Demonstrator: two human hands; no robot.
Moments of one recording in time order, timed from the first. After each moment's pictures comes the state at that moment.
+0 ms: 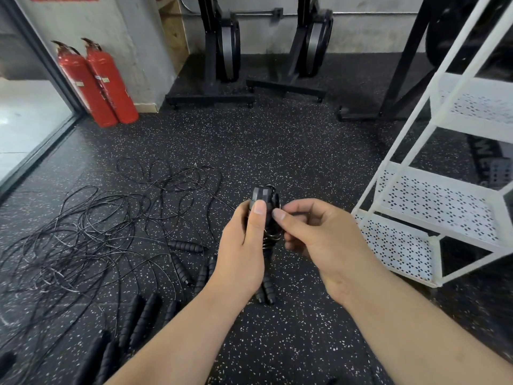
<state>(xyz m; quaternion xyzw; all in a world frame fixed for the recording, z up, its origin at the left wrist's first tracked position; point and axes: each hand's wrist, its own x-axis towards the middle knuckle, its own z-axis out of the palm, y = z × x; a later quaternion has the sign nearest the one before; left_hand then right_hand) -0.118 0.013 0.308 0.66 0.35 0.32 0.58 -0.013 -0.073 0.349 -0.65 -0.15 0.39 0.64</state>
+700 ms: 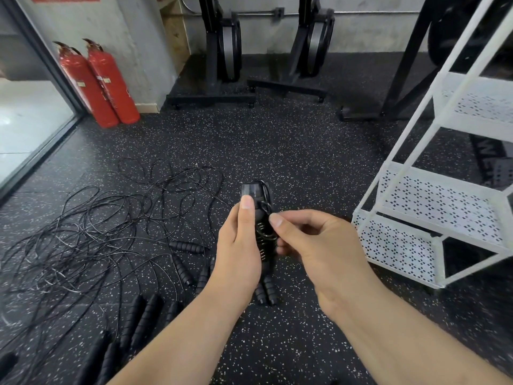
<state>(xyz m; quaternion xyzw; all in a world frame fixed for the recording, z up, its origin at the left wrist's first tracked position) -0.119 0.012 0.312 0.58 0.39 0.31 0.64 -0.032 -0.075 0.348 -0.64 -0.14 0.36 0.66</state>
